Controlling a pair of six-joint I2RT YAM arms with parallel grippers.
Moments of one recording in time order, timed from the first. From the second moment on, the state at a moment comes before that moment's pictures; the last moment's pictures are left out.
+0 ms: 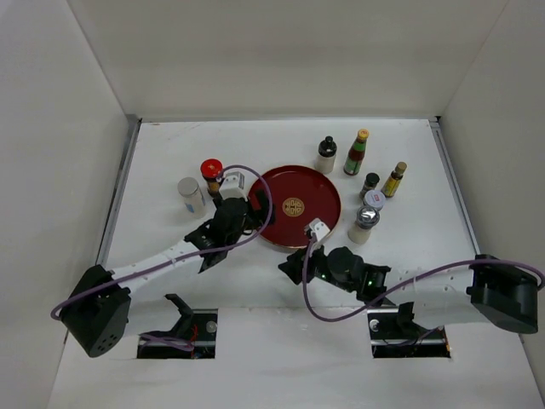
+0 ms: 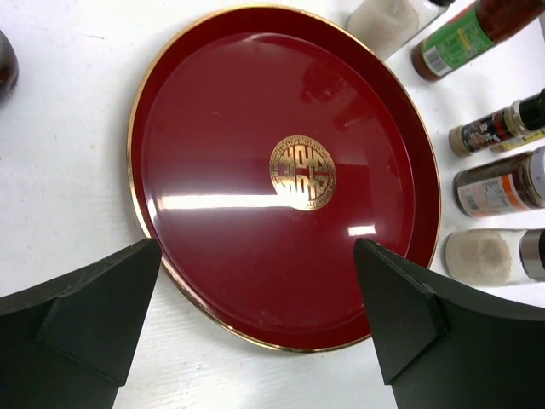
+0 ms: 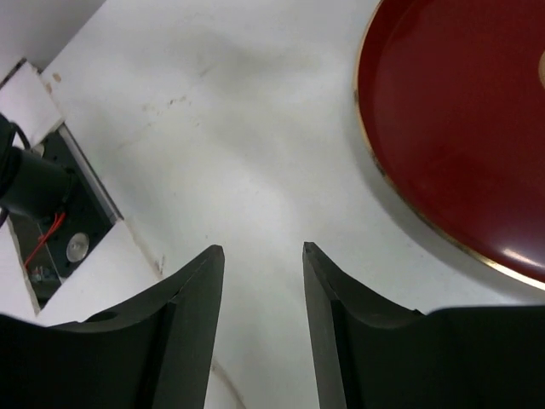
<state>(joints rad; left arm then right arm) -0.74 1.17 0.56 0.18 -0.37 -0.66 1.18 1.18 0.36 0.56 0.21 0.47</state>
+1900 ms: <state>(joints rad) -0.28 1.23 0.78 -0.14 -0.70 -0.53 1.18 1.41 0.52 0.61 0.13 0.47</state>
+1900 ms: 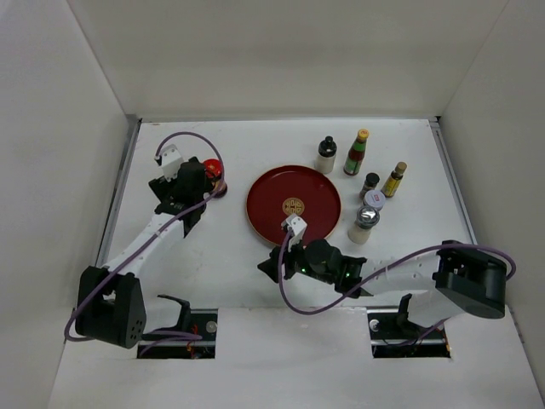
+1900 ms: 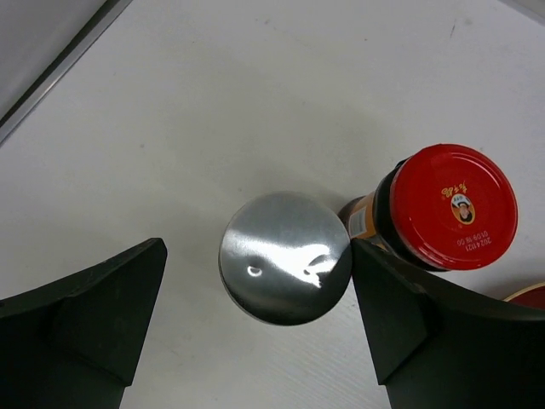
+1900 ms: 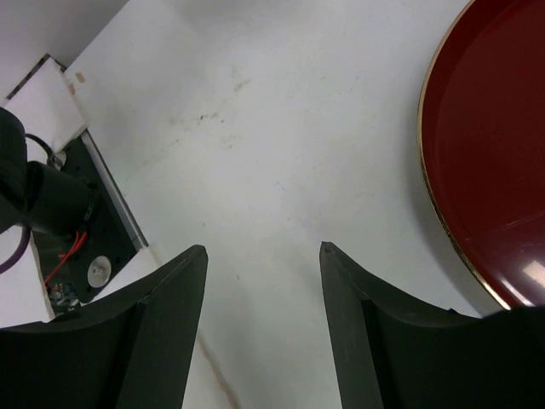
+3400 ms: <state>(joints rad) -0.61 1.68 1.16 0.07 -0.39 -0.47 1.33 0.77 0.31 0.81 0.21 0.21</state>
